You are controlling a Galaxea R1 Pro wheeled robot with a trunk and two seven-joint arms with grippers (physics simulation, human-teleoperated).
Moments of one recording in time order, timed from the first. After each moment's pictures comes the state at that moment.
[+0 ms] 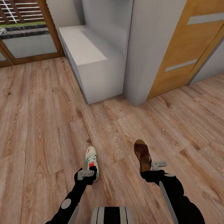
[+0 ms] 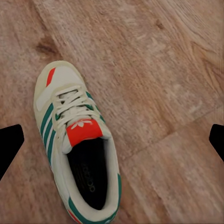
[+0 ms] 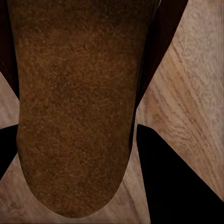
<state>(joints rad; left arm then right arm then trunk) -0.24 -0.04 -0.18 -1.03 0.13 -0.15 0.01 -0.26 0.00 0.04 -1.52 0.01 0.91 0.00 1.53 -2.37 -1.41</state>
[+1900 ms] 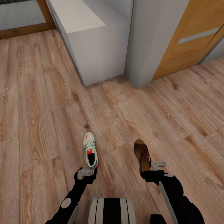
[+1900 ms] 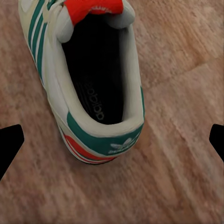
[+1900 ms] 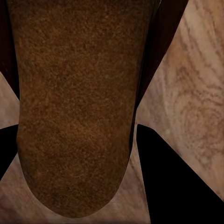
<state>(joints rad) -0.25 -0.04 -0.18 -1.03 0.13 -0.15 0.01 -0.26 0.00 0.05 -1.52 0.01 0.91 0.00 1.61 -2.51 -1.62</state>
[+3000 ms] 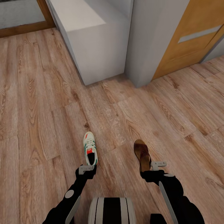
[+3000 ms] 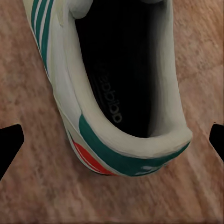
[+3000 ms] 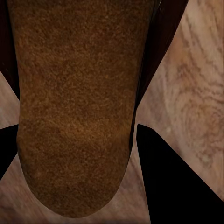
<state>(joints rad) -0.40 -0.05 -0.18 -0.79 0.17 -0.22 0.01 -0.26 0.00 0.05 -1.52 0.01 0.91 0.00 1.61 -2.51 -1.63</state>
